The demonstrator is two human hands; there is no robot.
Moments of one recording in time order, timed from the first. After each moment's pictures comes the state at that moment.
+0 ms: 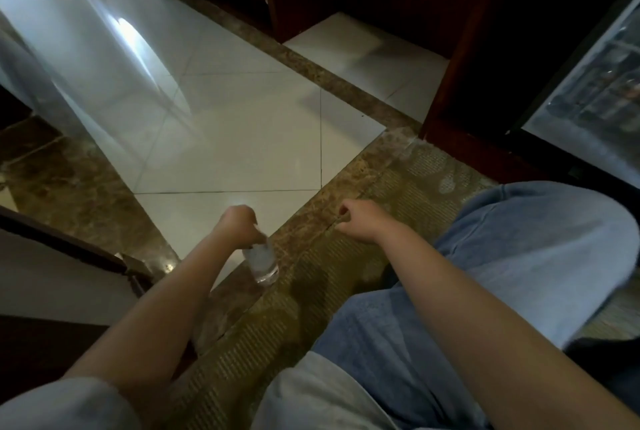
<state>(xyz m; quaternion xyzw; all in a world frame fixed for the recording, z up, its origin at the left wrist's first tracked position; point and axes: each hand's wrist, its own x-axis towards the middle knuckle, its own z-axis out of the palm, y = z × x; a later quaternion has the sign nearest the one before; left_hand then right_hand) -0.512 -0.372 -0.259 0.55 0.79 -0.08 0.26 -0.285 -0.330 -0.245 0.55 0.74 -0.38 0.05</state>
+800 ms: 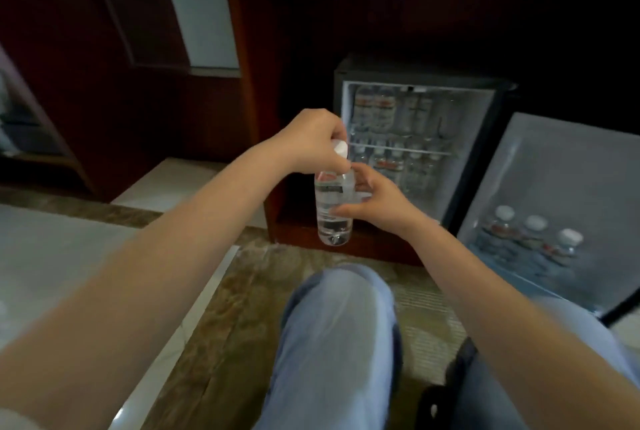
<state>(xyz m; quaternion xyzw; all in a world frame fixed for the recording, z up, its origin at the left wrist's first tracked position) -0.150 -0.253 0.032 0.91 0.36 0.16 0.12 -0.012 -0.311 -0.070 0.62 0.59 -0.31 -0.42</state>
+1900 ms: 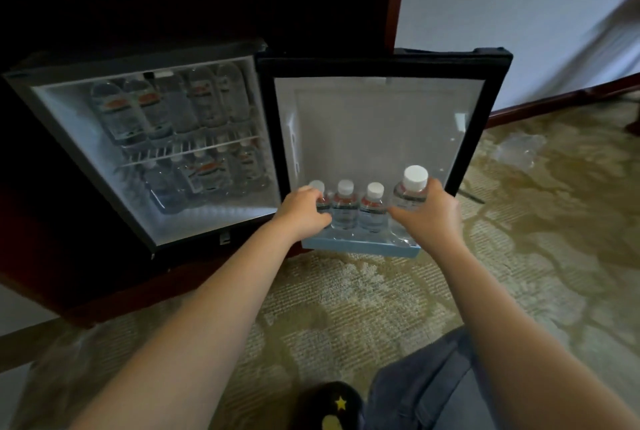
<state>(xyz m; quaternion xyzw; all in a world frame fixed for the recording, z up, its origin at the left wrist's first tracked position) 0.178 -0.314 -0.141 0.93 0.25 -0.03 0.26 0.276 -0.495 -0.160 0.91 0.15 -0.01 -0.39</state>
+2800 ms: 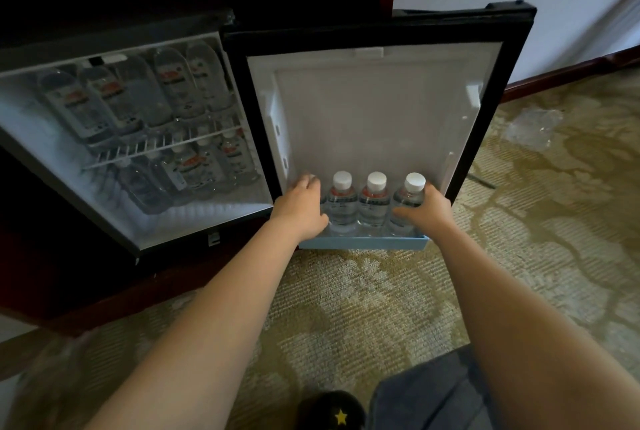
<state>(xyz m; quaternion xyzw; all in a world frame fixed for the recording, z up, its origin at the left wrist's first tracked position) 0.235 -0.291 -0.195 0.97 0.22 -0.05 0.11 0.368 -0.475 -0.241 0.90 0.10 -0.15 -0.40</state>
